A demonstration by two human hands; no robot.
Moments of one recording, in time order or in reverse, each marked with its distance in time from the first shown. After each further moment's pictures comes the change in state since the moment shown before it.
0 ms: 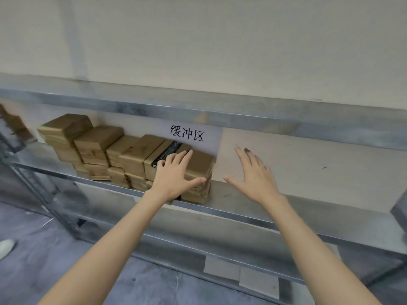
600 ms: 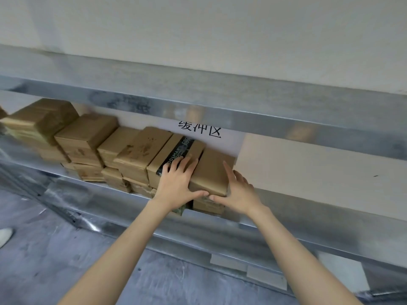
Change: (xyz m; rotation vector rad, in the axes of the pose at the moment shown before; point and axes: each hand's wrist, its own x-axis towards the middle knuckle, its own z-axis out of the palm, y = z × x) left_hand 0.062 -0.077 0.086 0.042 -0.054 0.099; right_hand 0.093 -0.044 0.134 0.202 -0.380 0.074
